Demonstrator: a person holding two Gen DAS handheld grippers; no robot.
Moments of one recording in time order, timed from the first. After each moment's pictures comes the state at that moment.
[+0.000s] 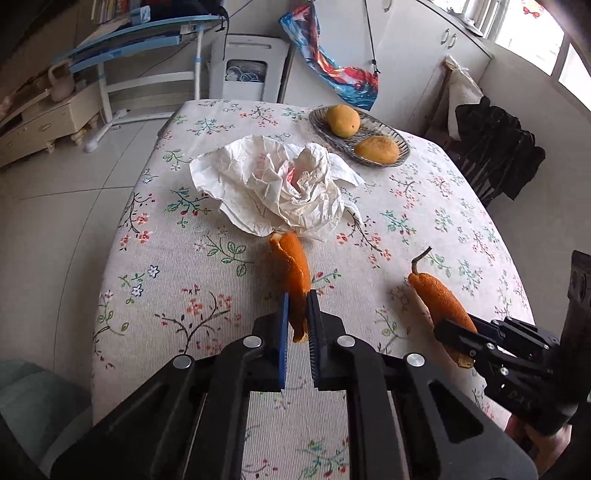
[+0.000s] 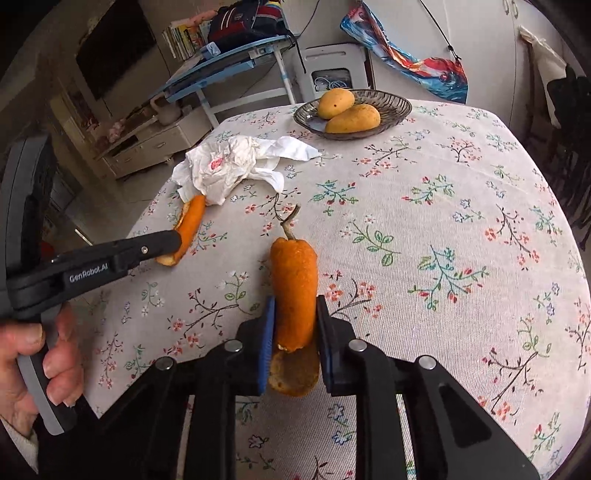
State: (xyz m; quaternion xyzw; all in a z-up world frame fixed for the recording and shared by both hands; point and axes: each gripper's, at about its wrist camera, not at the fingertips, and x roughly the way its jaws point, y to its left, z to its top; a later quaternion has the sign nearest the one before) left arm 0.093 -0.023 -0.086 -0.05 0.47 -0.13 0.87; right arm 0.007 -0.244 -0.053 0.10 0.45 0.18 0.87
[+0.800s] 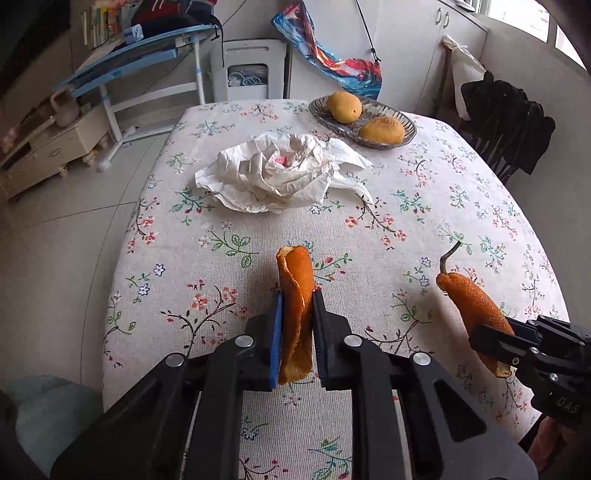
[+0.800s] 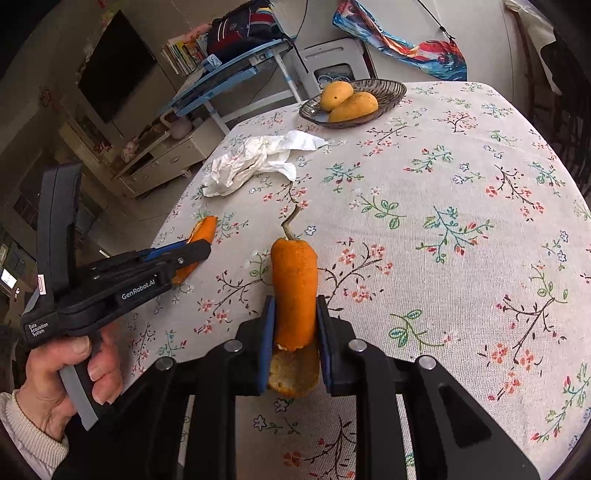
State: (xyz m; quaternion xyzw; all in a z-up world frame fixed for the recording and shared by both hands) left arm 0.086 -0.035 -0.090 0.02 0.46 -0.10 0.88; right arm -0.009 -0.249 -0.055 0.15 0.45 0.20 0.86
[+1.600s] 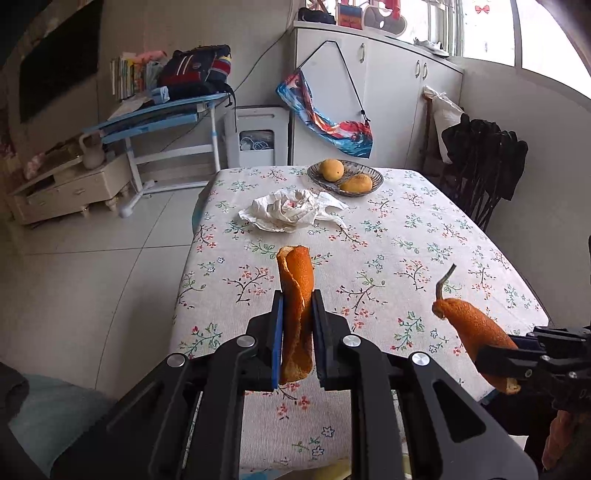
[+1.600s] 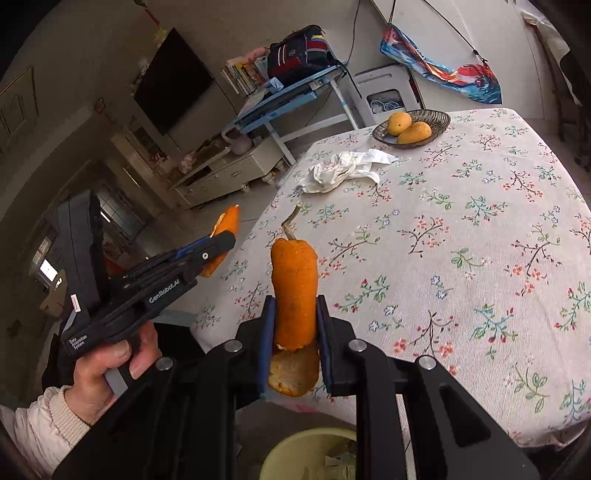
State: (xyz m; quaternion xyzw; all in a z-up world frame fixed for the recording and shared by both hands) left arm -0.037 -0.005 -0.033 0.02 0.34 -0.09 0.94; right arm -0.107 -0.235 -0.014 0.16 0.39 0.29 0.86
